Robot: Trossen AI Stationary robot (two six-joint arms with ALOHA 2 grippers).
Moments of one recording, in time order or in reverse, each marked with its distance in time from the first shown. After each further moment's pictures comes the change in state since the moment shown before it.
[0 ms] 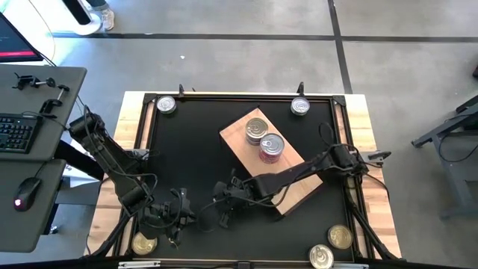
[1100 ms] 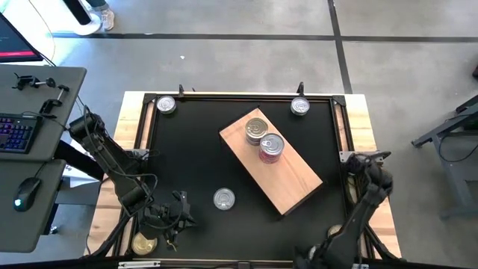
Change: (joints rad) left arm 0.000 0.000 0.000 -0.005 0.104 0.013; right arm 0.603 -0.134 0.028 -0.582 -0.581 0.607
